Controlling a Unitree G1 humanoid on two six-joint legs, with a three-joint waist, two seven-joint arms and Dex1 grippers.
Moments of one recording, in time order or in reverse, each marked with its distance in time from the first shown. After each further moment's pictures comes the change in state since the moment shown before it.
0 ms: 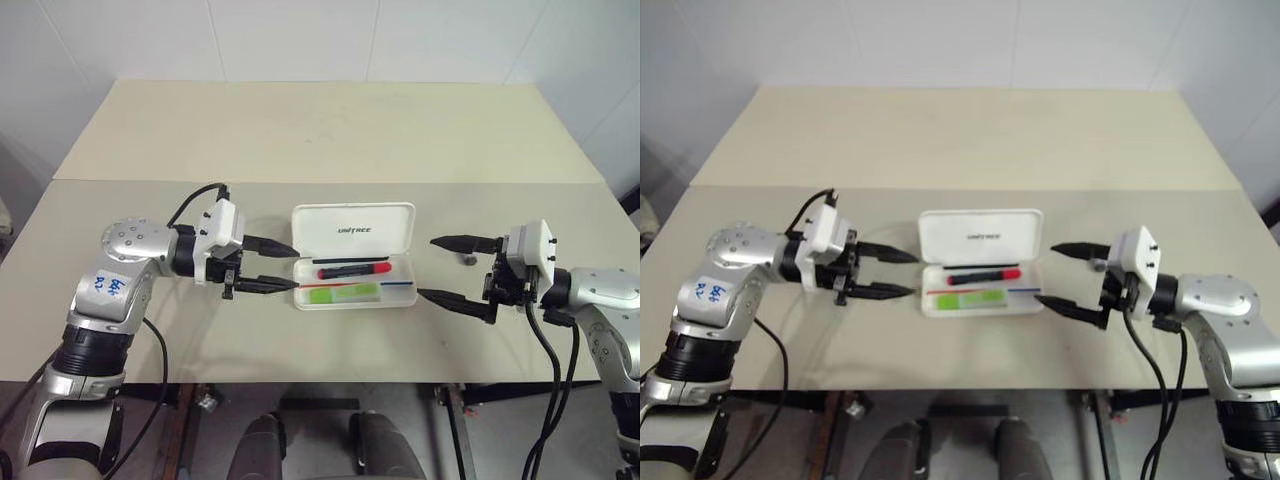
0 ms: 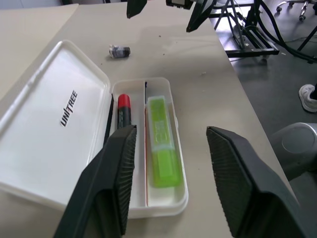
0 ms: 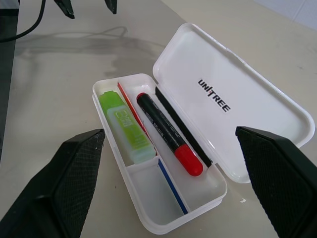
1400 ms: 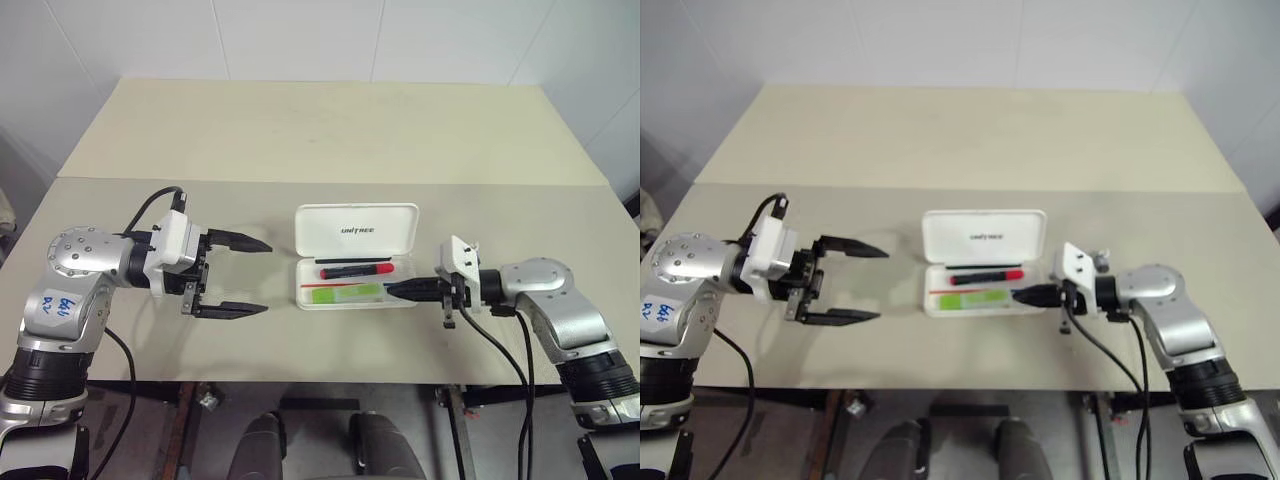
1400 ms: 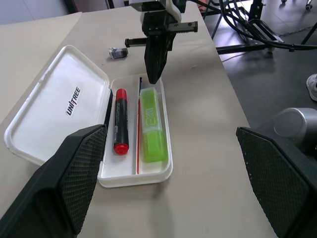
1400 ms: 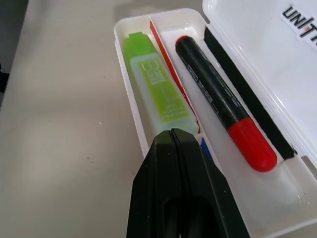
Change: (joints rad) left arm 0.118 0.110 0.113 -0.065 -0.092 -0.104 -0.051; right arm -0.205 0.080 0.291 0.269 -0.229 -0.019 0.100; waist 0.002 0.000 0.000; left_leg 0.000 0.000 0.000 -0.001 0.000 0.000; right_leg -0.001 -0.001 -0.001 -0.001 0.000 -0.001
